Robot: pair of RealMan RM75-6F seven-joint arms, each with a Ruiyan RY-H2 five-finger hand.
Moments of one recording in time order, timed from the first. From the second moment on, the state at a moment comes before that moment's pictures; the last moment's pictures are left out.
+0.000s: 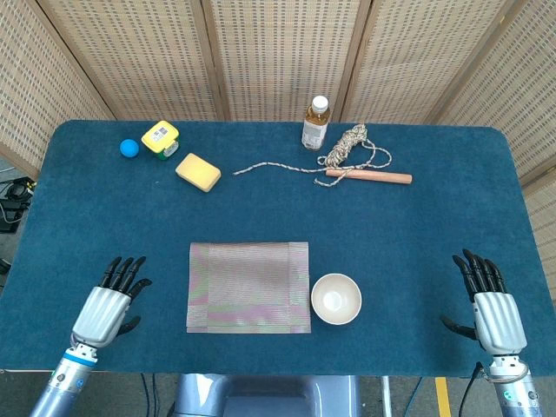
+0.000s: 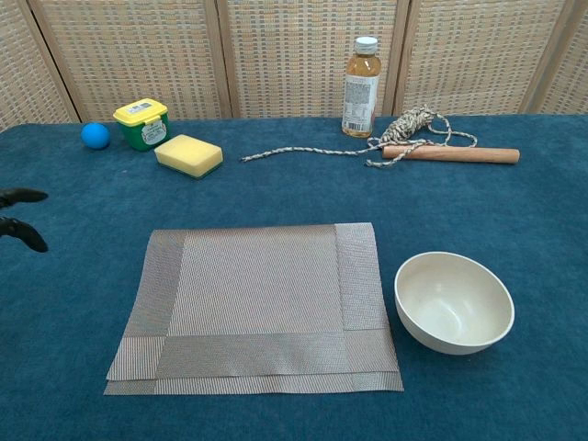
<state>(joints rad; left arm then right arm) -0.19 -1.45 0.05 -1.51 1.65 1.35 0.37 0.08 -1.25 0.04 -1.54 -1.56 1.51 0.07</state>
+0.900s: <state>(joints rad) -0.25 -1.68 0.04 -1.53 1.56 1.22 0.62 0.07 -1.23 0.05 -1.55 -1.56 1.52 0.12</state>
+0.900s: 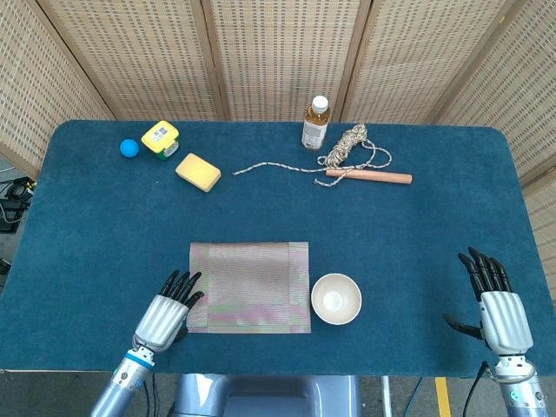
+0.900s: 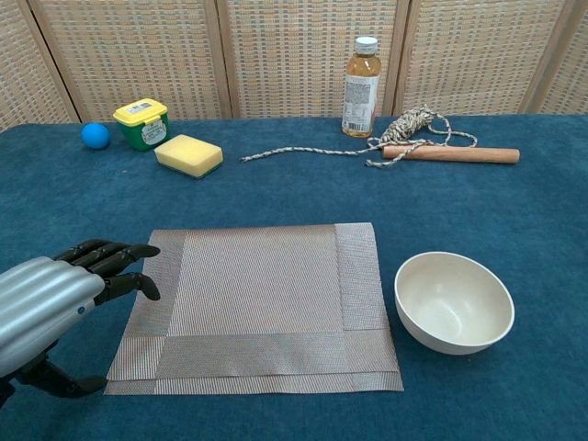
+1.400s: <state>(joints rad) -0.27 -1.70 0.03 -1.51 1.51 1.20 0.65 0.07 -1.23 0.05 -1.56 -1.56 1.52 0.13</state>
